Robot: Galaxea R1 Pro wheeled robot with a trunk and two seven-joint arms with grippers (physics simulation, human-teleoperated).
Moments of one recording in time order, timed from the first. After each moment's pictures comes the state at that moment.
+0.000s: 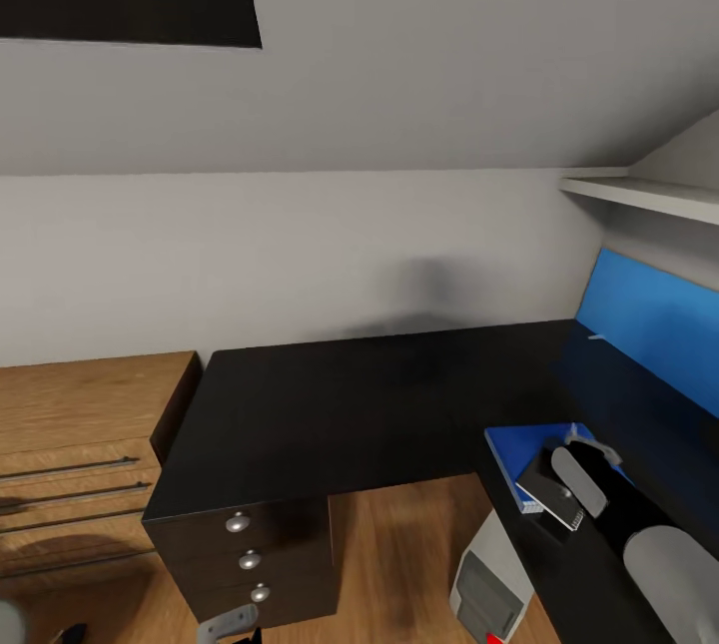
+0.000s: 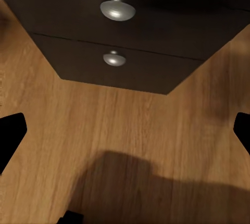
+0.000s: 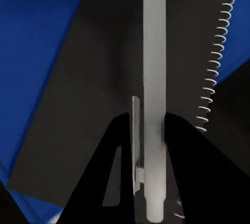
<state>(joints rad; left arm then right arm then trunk) 0.02 0.00 -0.22 -1.01 0.42 0.13 0.35 -0.71 -0.30 0.25 -0.64 -0.81 0.48 -0.55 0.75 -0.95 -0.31</state>
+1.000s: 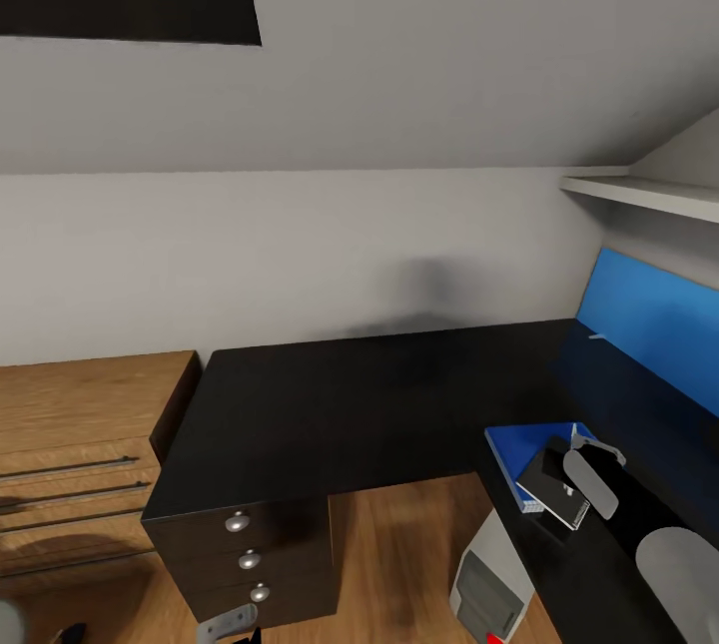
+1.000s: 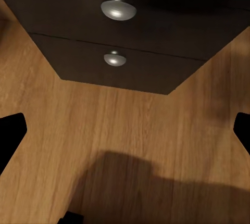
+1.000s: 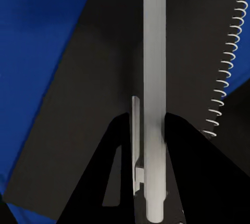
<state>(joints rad) 0.02 0.00 -0.22 -1.01 0.42 0.13 0.35 -0.71 -0.33 0.25 -0.61 -0.81 0.46 -0.44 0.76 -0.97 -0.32</state>
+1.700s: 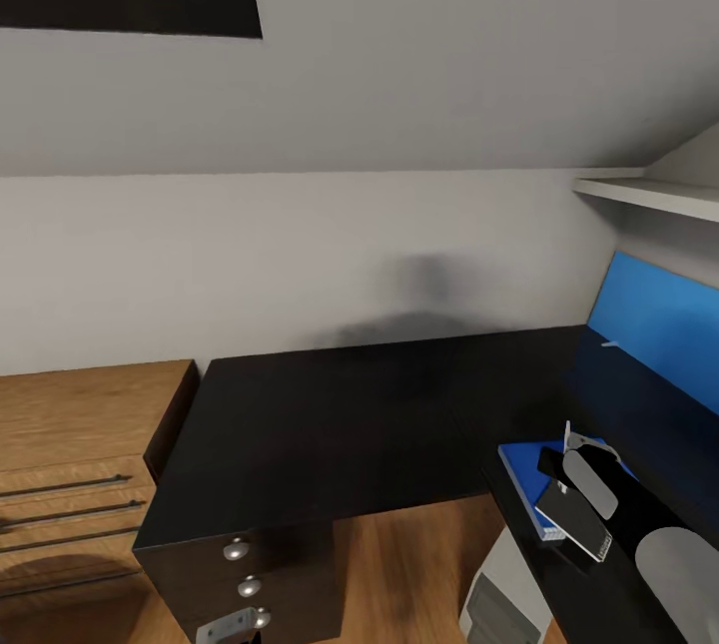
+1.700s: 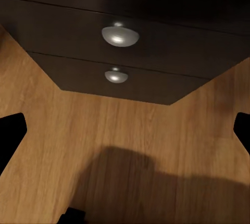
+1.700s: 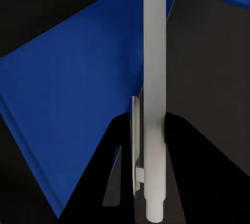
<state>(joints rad) 0.02 0.00 -0.22 -1.00 0.42 0.13 0.35 -0.71 -0.33 0.25 -0.61 -0.80 0.46 -0.39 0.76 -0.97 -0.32</state>
